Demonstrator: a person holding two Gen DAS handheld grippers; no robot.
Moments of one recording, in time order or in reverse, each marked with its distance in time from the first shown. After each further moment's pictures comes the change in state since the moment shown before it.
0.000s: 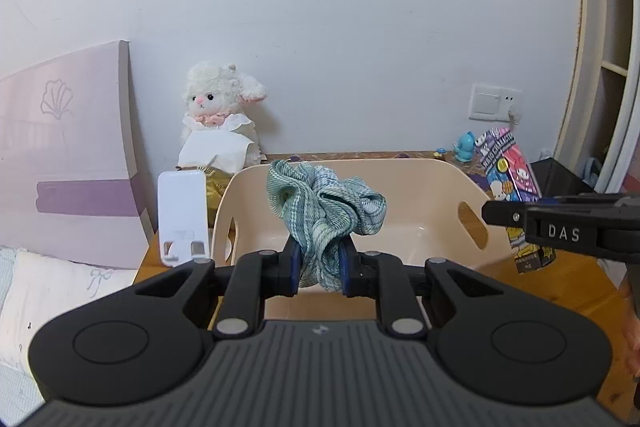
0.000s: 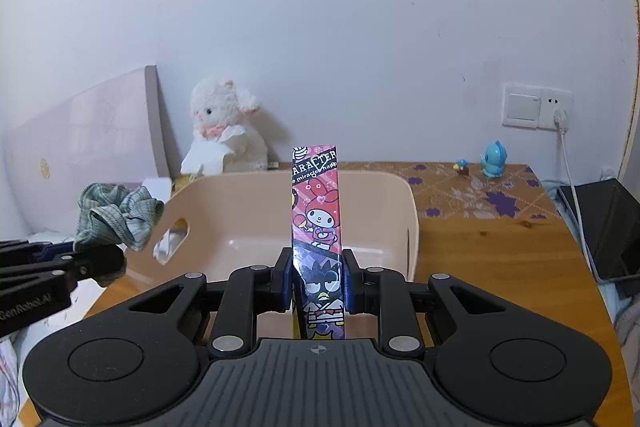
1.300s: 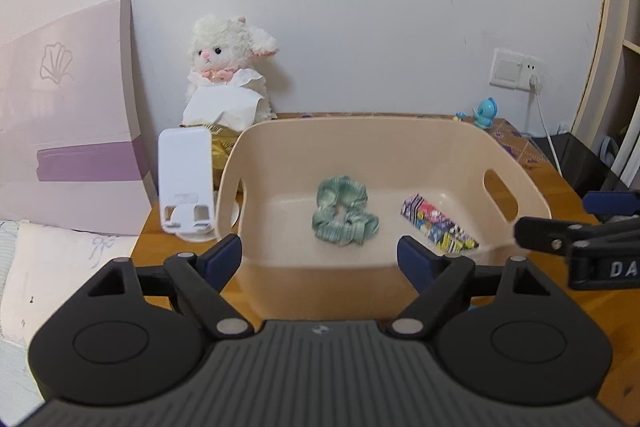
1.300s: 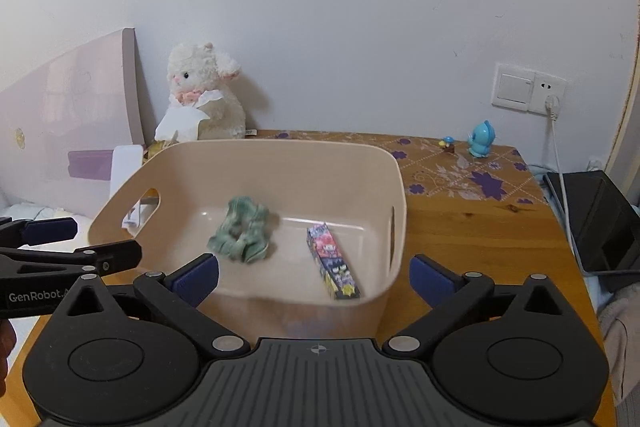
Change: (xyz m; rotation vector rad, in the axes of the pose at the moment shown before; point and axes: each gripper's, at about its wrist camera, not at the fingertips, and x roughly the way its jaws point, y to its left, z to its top) left arm 0.027 0.013 -0.016 -0.018 0.122 0.023; right arm 0.008 0.000 -0.020 -0.053 0.100 -0.074
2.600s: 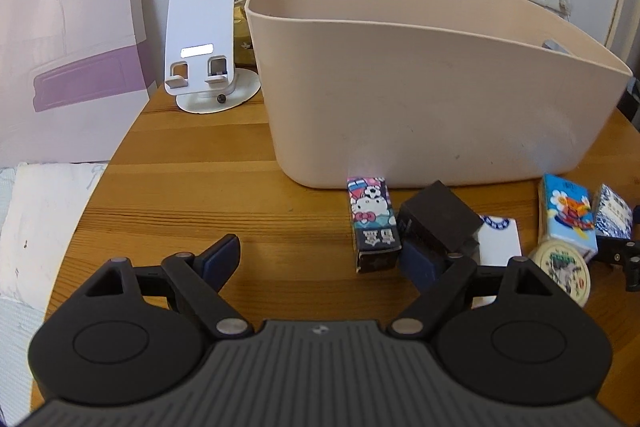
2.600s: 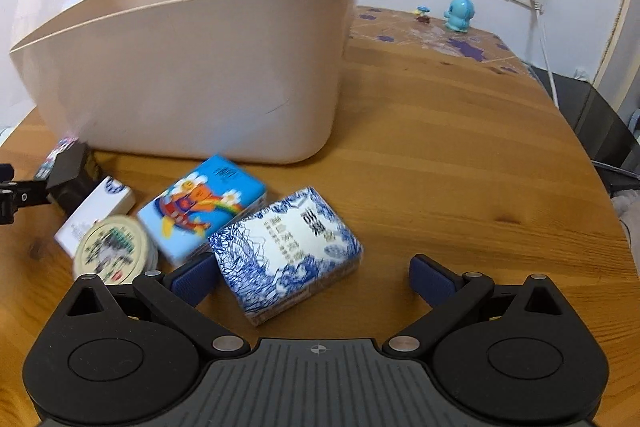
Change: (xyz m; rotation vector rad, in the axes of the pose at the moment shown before) left arm 0.070 0.031 -0.097 -0.012 0.155 0.023; right arm 0.062 -0.034 -0.117 -0.007 0.215 -0.099
